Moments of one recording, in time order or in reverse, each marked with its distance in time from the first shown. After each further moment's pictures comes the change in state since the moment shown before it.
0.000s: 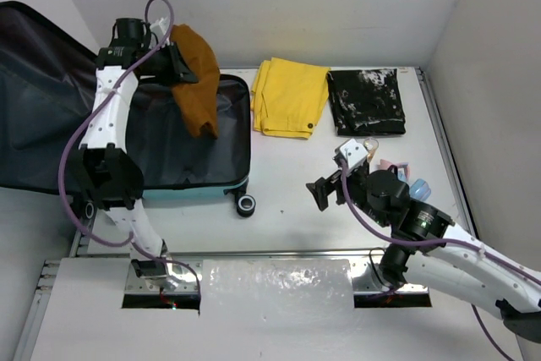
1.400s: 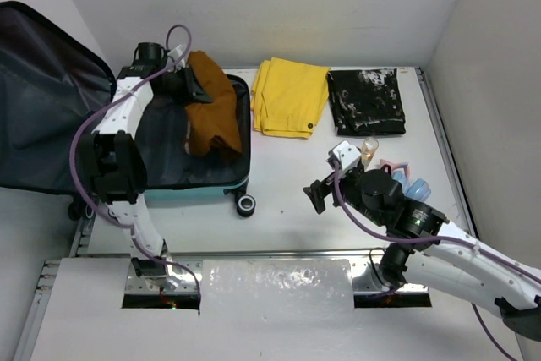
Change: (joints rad) left arm 0.018 0.106 -0.237 0.158 0.111 -0.007; right arm 0.000 0.026 -0.014 -0.007 -0.035 0.004
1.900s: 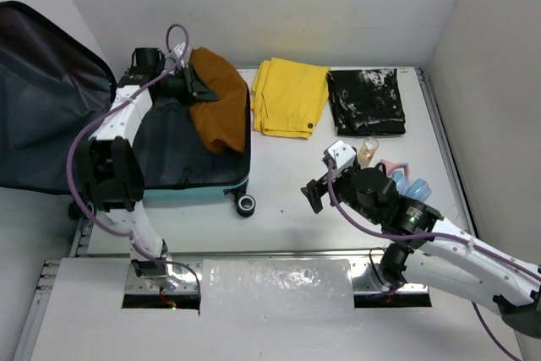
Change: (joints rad) left arm -0.028 -0.129 -0.138 0.210 0.219 -0.141; right arm 0.000 0.048 -0.001 0.015 -0.002 0.000
